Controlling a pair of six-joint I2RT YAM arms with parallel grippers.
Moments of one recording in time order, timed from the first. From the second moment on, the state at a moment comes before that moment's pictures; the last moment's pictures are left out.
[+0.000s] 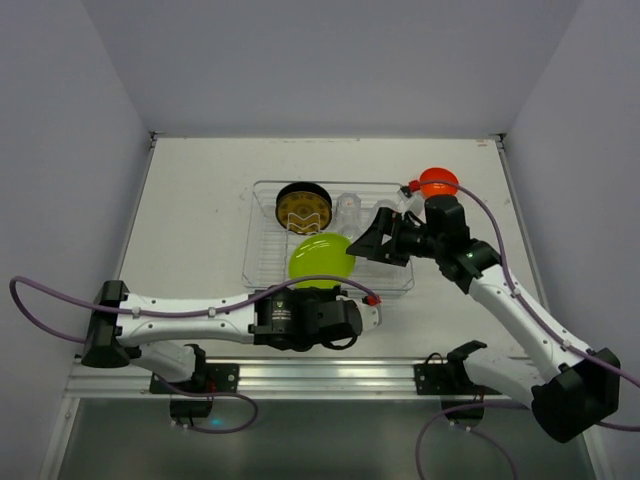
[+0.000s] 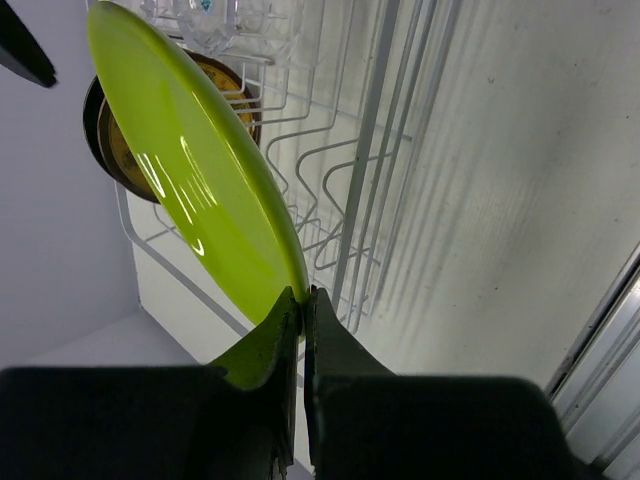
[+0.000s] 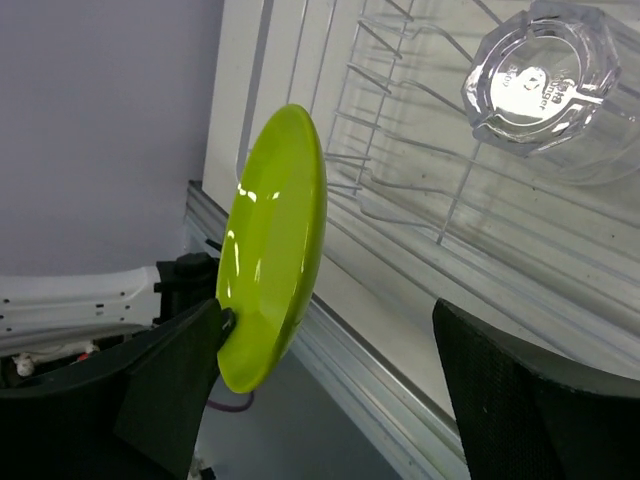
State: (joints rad) left arm -1.48 1.40 1.25 -0.93 -0.69 0.23; right arm 0.43 1.04 0.85 -0.35 -0.56 0.76
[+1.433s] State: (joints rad) left arm -1.52 1.24 1.10 -0.69 -0.72 0.34; right arm 0.52 1.14 0.84 -0.27 -0.50 0.79
